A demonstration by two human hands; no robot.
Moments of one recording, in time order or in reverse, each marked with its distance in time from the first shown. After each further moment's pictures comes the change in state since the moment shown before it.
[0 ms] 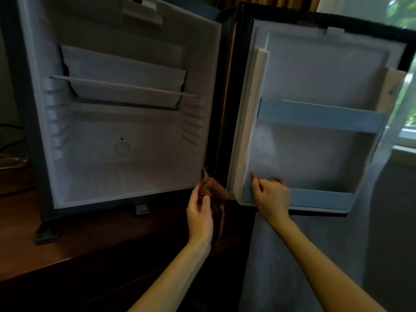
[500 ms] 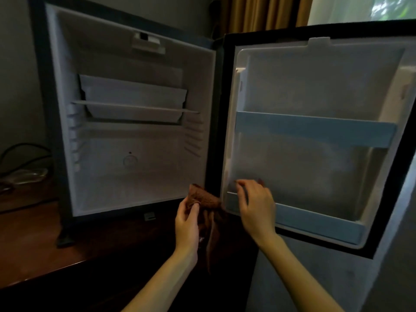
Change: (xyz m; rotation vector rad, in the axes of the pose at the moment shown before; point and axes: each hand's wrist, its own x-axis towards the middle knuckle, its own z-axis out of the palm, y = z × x) left_hand -0.025 0.040 -0.026 -0.009 0.009 -0.118; right_hand -0.006 -0.062 -0.042 0.252 -0.186 0.109
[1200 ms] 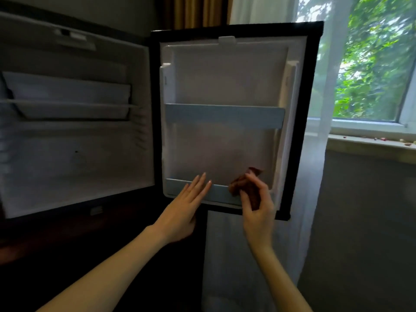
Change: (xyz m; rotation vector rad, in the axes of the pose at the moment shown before) left_hand -0.020 -0.032 0.063 1.438 -0.874 0.977; right_hand -0.066 0.054 -0.128 0.490 0.303 0.278
